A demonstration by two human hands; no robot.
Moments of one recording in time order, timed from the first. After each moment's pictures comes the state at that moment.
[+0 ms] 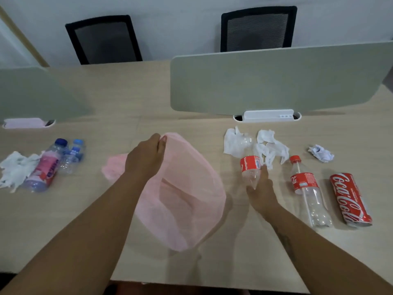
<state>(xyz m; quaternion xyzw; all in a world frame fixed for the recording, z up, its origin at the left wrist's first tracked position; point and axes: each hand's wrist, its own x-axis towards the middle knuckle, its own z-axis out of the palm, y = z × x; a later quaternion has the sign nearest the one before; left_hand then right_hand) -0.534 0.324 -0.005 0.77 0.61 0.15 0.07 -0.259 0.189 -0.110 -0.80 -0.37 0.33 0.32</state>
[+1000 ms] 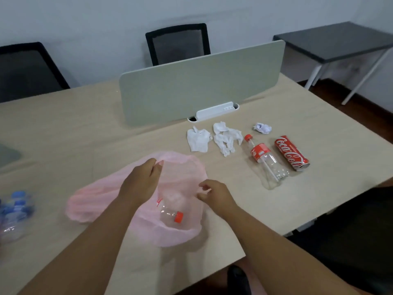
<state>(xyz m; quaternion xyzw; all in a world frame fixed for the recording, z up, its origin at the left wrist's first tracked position) -0.544 0.309 -0.024 0.85 0.43 0.15 0.27 -0.376 0.161 -0.092 -0.80 -0.37 0.30 0.36</state>
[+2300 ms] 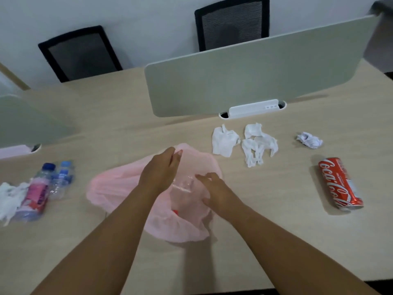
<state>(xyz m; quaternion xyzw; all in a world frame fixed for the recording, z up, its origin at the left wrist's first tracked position) -0.471 0.314 -0.017 0.81 0.53 0.13 0.20 -0.314 0.211 -0.098 -0.67 -0.63 0.34 0.20</state>
